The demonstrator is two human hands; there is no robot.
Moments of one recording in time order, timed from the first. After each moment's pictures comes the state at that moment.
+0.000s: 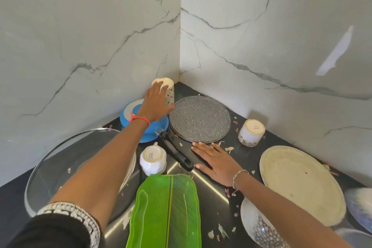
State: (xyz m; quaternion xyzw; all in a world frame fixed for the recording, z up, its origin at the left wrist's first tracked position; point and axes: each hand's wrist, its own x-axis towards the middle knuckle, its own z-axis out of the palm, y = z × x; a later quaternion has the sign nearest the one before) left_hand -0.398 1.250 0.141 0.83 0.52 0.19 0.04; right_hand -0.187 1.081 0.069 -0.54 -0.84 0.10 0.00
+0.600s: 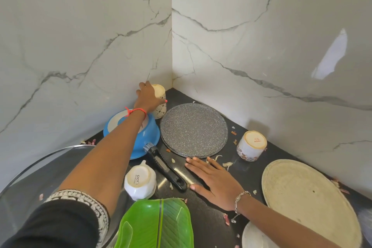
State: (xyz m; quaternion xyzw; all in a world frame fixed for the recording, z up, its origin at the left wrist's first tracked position) left_hand -0.369 1.318 0.146 0.70 0.64 0.24 0.21; right_hand -0.179 1.086 0.060 -0.52 -0.84 0.13 0.05
